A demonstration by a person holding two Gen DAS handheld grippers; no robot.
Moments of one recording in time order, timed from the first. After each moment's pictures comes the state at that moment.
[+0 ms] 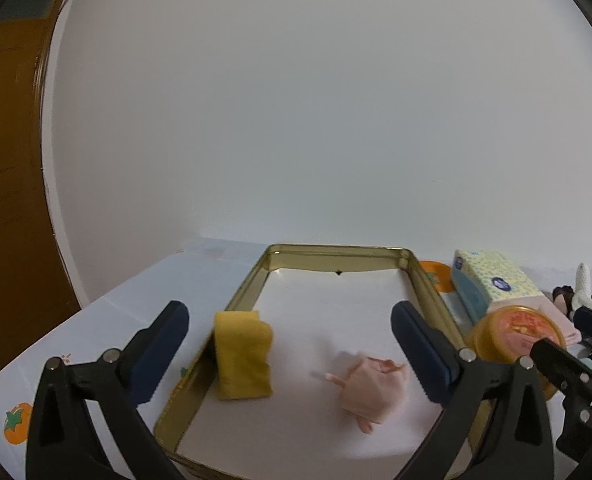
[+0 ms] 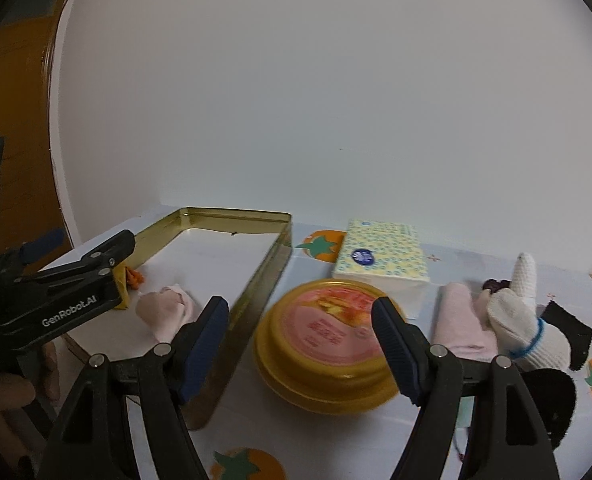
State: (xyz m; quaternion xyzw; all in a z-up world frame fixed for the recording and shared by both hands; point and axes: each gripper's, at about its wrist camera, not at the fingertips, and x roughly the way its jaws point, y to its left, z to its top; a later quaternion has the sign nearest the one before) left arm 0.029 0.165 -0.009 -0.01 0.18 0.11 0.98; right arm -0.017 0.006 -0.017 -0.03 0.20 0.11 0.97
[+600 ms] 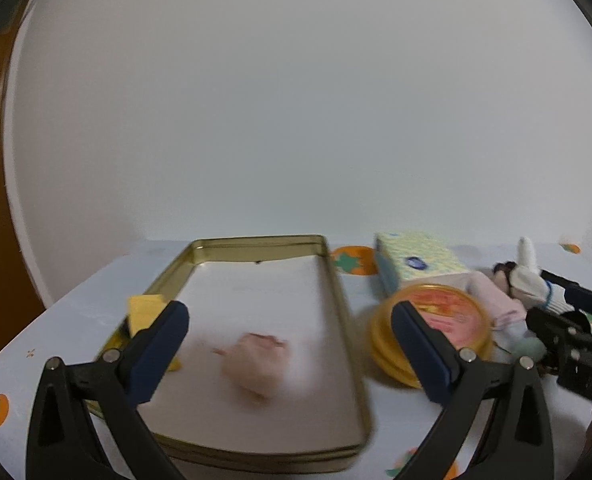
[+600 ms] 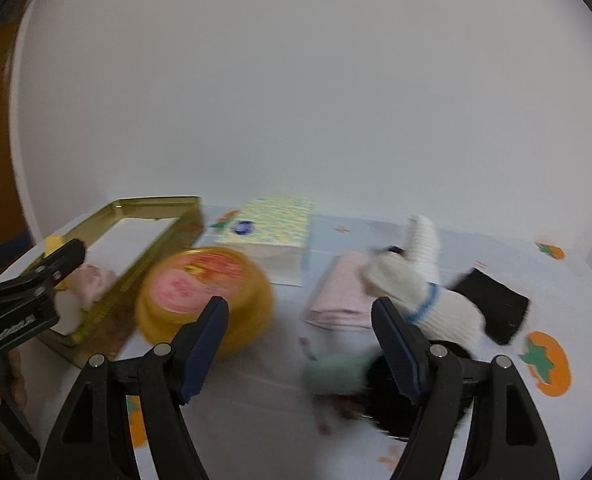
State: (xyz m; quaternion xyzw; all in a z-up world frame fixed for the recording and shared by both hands) left arm 0.014 0.088 -0.010 0.02 0.18 0.03 0.98; right arm -0.035 -0.092 -0.018 -0.01 0.23 0.03 0.97
